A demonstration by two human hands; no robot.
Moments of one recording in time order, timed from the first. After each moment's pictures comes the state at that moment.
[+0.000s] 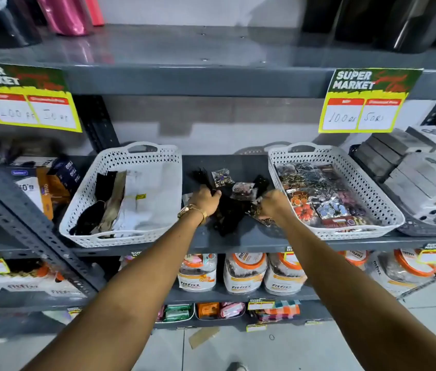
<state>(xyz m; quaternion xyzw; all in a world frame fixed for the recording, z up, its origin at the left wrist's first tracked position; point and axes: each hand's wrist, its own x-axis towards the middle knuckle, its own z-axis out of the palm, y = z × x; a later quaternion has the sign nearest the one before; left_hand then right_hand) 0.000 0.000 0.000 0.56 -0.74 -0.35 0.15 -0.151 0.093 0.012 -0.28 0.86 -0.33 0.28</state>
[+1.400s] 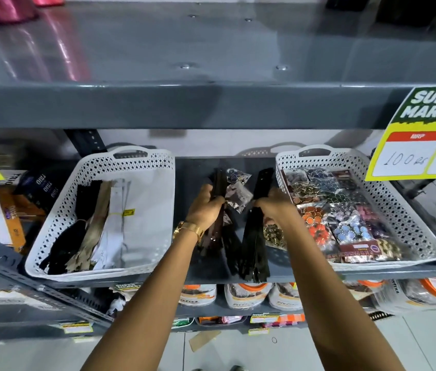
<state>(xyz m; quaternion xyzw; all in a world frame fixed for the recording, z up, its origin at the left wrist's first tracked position) -0.025 -0.038 -0.010 0.49 -0.67 -0.49 0.24 -0.175 0.042 0.028 -0.31 0.84 -0.28 0.36</state>
